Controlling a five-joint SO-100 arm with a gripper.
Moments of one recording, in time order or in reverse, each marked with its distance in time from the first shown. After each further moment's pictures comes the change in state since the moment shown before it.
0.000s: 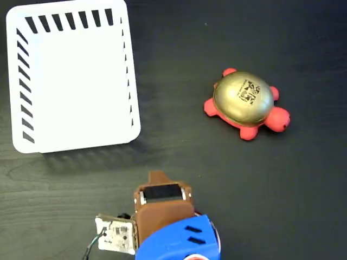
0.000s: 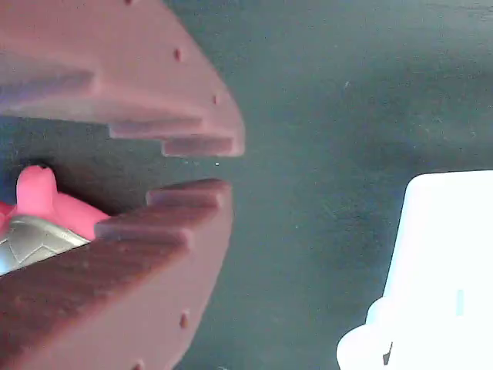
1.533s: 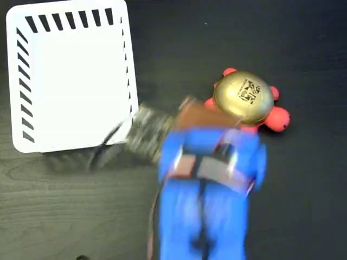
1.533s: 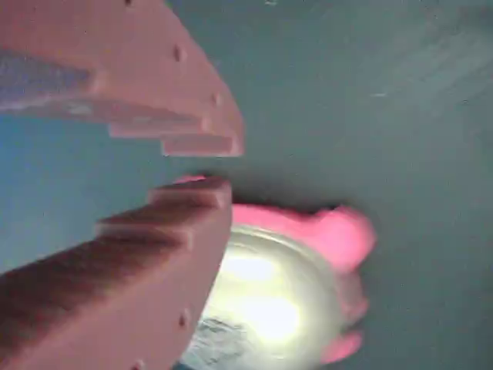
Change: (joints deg) arm 19.2 -66.6 -53.0 6.8 10.7
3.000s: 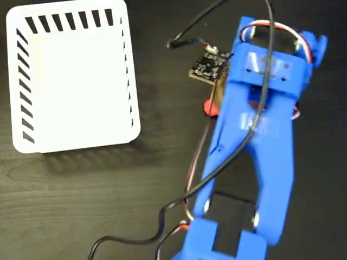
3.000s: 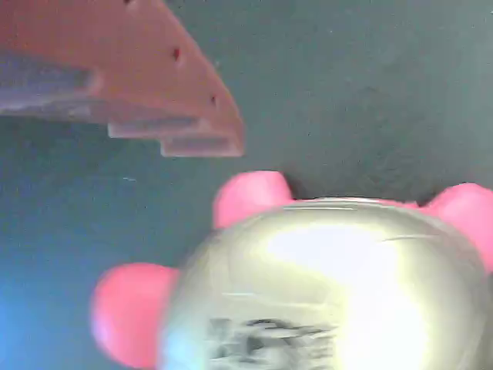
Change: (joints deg) arm 8.3 -49.0 -38.2 14.0 -1.6
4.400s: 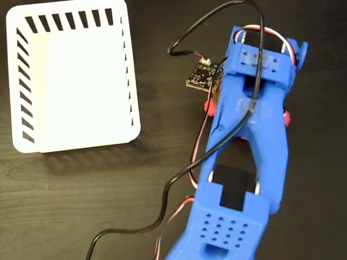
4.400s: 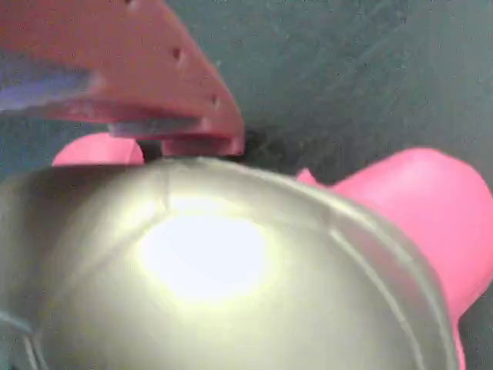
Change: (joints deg) arm -0.4 -12.9 0.0 -9.4 -1.0
